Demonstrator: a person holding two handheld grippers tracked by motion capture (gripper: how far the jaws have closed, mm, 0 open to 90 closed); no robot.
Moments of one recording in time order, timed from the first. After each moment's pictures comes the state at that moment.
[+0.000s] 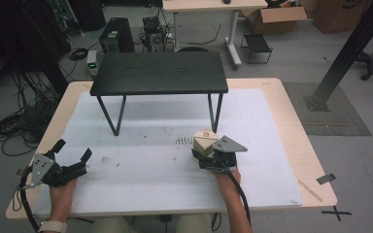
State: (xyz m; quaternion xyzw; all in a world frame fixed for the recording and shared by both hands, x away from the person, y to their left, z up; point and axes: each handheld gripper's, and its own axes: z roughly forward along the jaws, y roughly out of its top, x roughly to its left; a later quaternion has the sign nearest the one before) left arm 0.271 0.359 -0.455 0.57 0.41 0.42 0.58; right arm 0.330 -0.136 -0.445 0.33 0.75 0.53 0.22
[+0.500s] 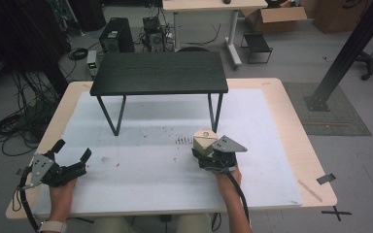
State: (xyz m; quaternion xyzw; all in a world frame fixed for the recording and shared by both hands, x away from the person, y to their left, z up) left arm 0.270 0.359 -0.455 0.56 0.41 0.42 0.58; right arm 0.328 -0.134 -0.441 0.33 0.75 0.52 0.23
